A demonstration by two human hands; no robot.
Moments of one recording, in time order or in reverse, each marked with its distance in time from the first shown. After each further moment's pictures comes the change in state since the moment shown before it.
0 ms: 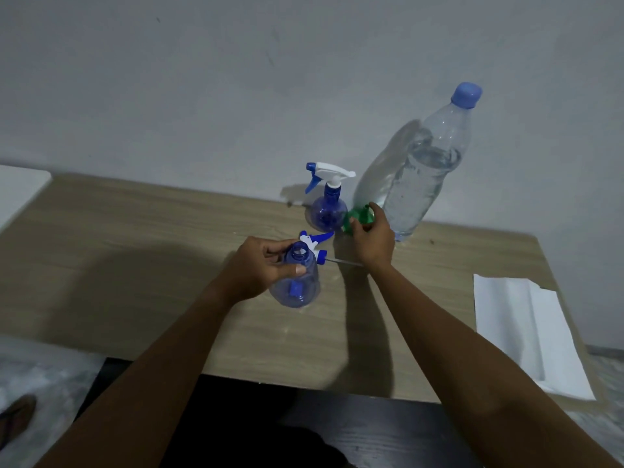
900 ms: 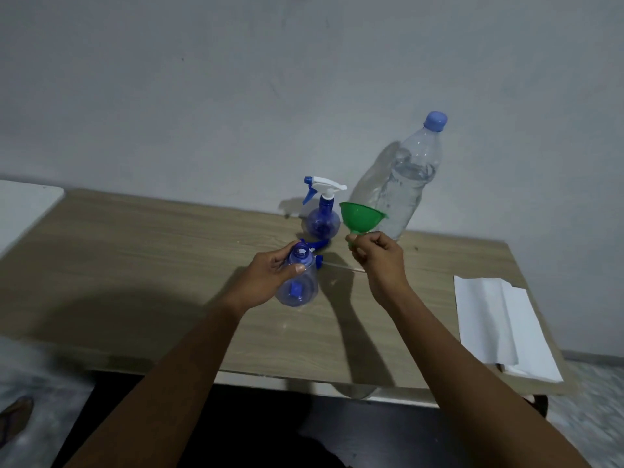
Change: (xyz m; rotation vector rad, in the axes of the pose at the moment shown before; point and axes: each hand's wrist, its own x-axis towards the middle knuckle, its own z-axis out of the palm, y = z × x) left_hand -0.015 -0.006 0.009 -0.146 -0.036 -0.044; right_hand -0.077 -0.038 -0.054 0.747 -0.143 0.133
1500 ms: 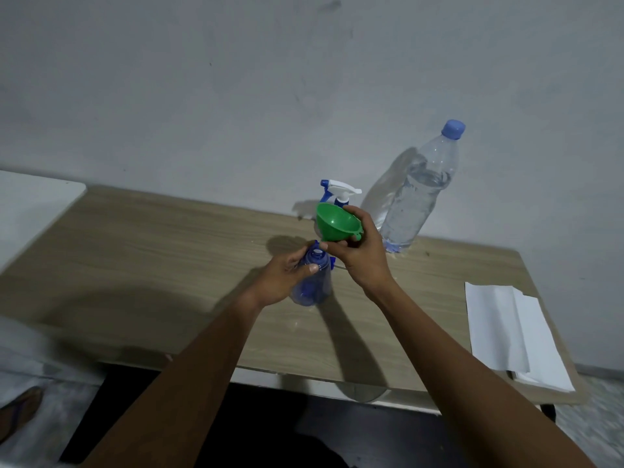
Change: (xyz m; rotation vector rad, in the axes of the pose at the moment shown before) left_hand 0.001 -0.005 0.001 -0.010 -0.058 0.028; right_hand -0.018 -0.007 0.049 -0.264 -0.258 -0.235
